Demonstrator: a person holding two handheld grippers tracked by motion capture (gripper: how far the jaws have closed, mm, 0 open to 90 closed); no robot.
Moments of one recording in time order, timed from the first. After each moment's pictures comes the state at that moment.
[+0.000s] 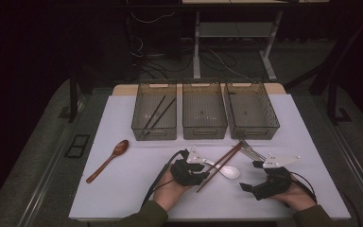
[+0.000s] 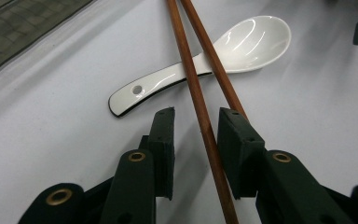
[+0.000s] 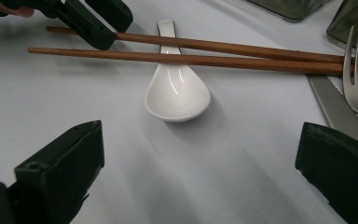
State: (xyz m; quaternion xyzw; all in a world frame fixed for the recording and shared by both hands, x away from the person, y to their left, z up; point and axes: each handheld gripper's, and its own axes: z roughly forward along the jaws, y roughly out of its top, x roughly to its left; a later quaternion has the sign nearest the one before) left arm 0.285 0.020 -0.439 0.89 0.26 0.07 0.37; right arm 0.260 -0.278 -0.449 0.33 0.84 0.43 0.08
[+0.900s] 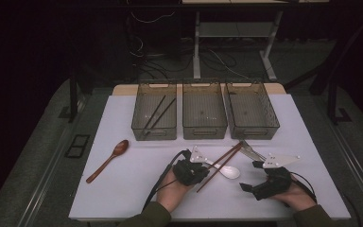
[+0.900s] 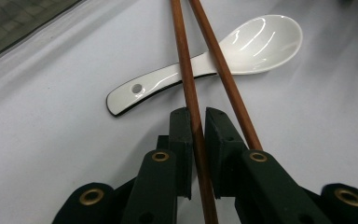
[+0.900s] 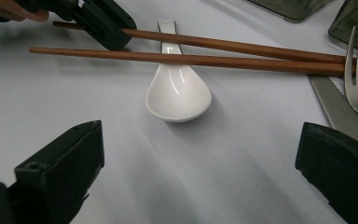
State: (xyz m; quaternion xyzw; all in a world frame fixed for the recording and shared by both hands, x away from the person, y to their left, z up) left arm 0.286 0.014 -0.441 0.89 0.28 0.07 0.36; right arm 0.260 -0.278 -0.449 0.33 0.84 0.43 0.08
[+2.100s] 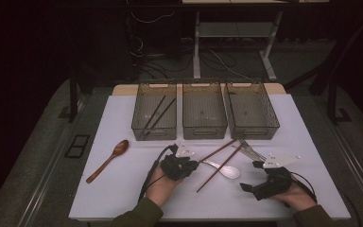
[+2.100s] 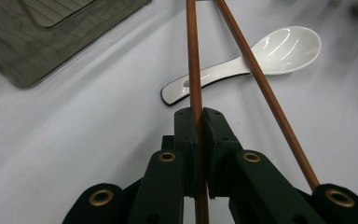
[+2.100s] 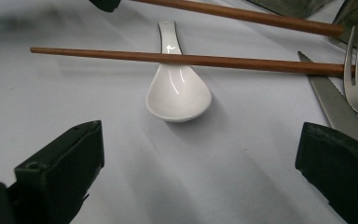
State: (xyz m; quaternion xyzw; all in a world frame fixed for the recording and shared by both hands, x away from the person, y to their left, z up) left arm 0.294 0.051 -0.426 0.87 0.29 0.09 0.39; right arm 0.260 -0.279 -0.448 0.33 0.84 0.43 0.08
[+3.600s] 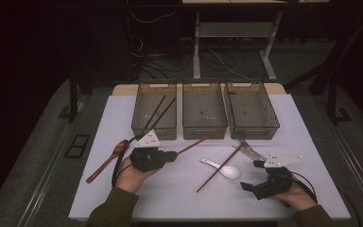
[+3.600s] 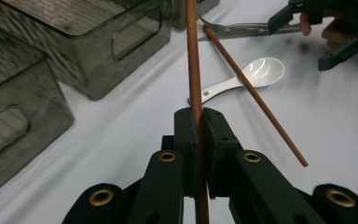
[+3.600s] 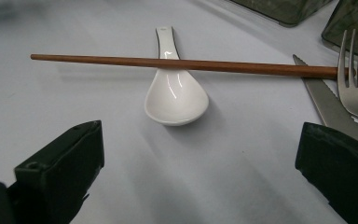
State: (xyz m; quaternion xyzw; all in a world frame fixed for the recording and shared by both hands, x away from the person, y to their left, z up) left arm 0.302 0.128 -0.391 0.85 0.26 0.07 0.46; right arm 0.260 -0.280 -0.447 0.33 0.83 0.44 0.09
